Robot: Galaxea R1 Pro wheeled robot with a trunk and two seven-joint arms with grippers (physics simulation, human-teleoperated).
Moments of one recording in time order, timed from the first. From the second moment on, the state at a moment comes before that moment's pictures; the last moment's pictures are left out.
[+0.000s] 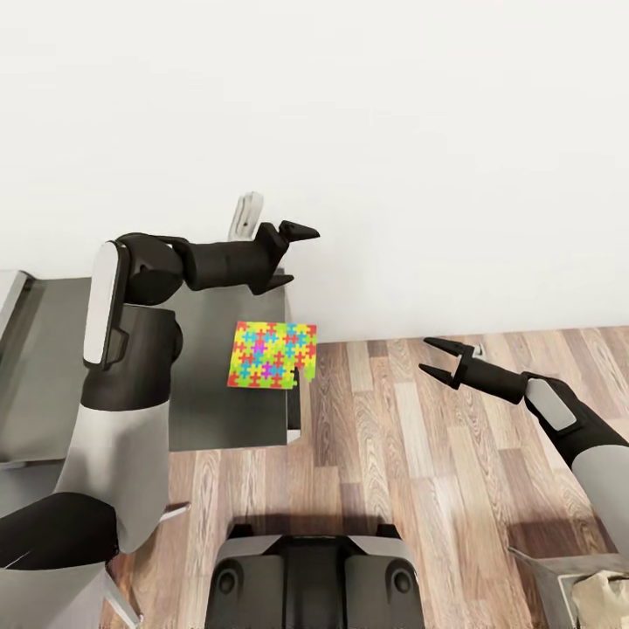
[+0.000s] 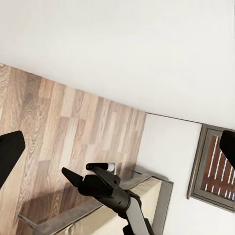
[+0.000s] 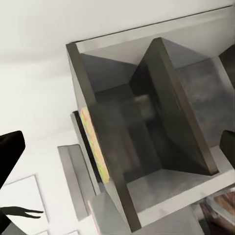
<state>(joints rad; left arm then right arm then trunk) -1.15 -0.10 -0.12 -1.60 1.92 0.85 1.08 -0.99 -0.41 0.16 -0.58 -1.02 0.96 0.95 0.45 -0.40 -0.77</state>
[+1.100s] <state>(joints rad) -1.16 -0.10 -0.12 -1.59 1.92 0.85 1.08 -1.00 -0.39 0.17 -0.58 -1.01 0.95 0.94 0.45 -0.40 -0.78</state>
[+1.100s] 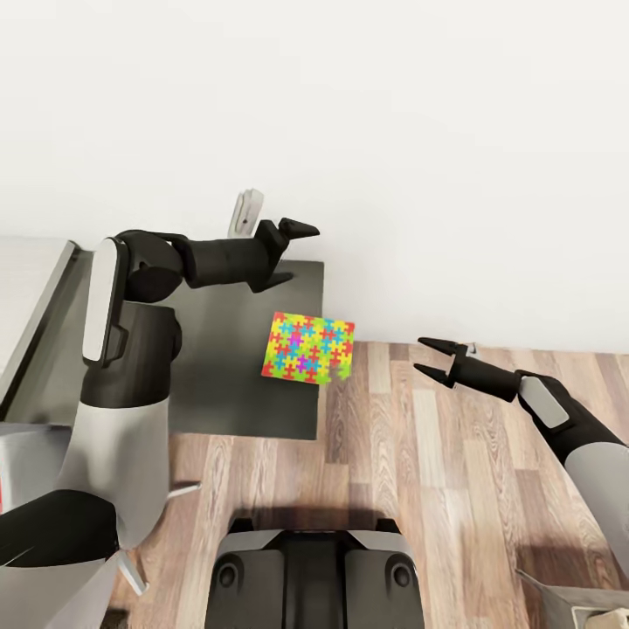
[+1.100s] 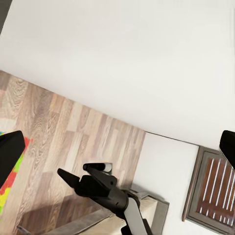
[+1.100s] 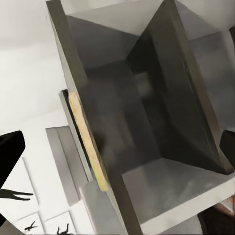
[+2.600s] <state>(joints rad) -1.15 -0.10 -0.13 -1.59 1.92 0.85 1.08 -1.00 -0.32 0.17 -0.70 -0.77 0.95 0.89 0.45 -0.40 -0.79</state>
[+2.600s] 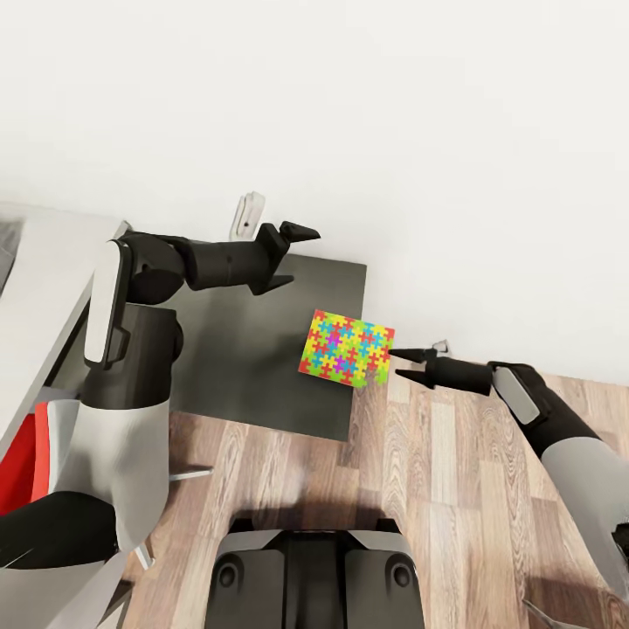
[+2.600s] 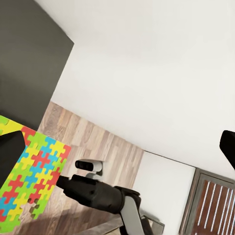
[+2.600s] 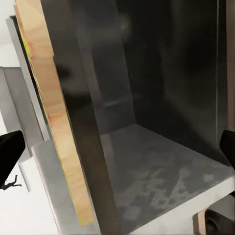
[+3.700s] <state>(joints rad) -1.15 -0.10 -0.13 -1.59 1.92 0.85 1.08 -0.99 -0.29 0.17 -0.71 -0.74 0.95 0.88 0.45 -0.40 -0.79</state>
